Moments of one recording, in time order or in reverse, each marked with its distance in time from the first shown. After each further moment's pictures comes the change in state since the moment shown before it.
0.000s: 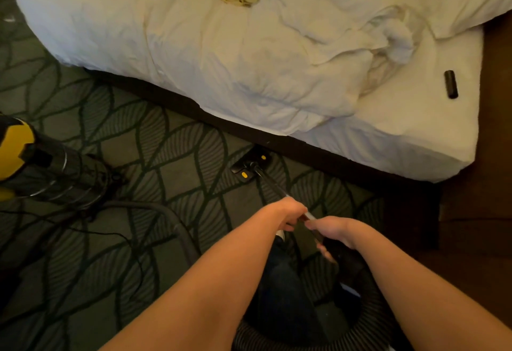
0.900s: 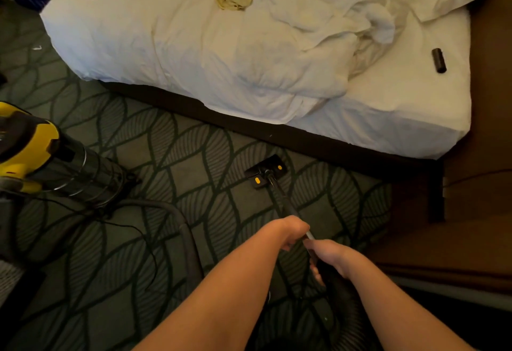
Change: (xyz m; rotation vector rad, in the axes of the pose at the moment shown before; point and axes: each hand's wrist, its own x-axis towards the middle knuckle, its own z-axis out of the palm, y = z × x) left_hand -0.033 -0.098 0.082 0.283 0.034 -0.042; right_hand 0.008 0.130 0.084 0.250 -0.009 -0.106
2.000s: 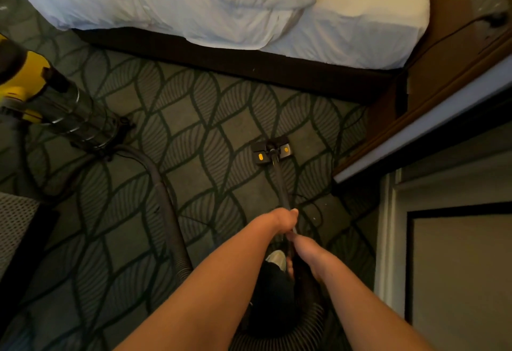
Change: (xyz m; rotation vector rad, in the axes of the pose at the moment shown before) left_hand -0.113 -0.210 0.223 0.203 0.016 0.011; right_hand -0.033 0.315 0.141 0.353 0.009 0.058
